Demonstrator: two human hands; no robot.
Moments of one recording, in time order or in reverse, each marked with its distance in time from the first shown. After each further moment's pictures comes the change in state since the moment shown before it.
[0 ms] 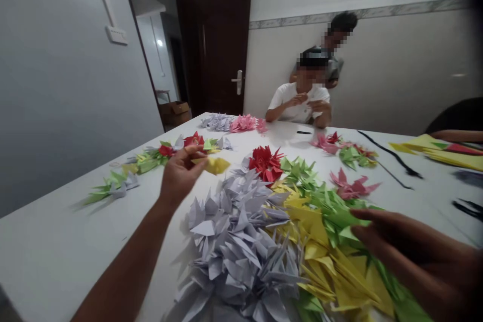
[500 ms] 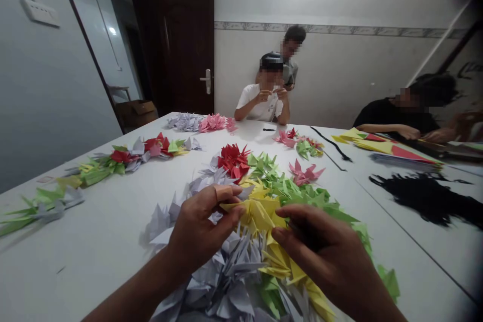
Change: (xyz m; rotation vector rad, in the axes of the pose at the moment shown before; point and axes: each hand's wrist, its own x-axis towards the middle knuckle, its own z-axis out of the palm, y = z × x) left_hand -0.086 0.098 0.035 -0.494 -0.307 0.380; right_hand -0.012 -0.054 0.011 0.345 -0.103 -0.096
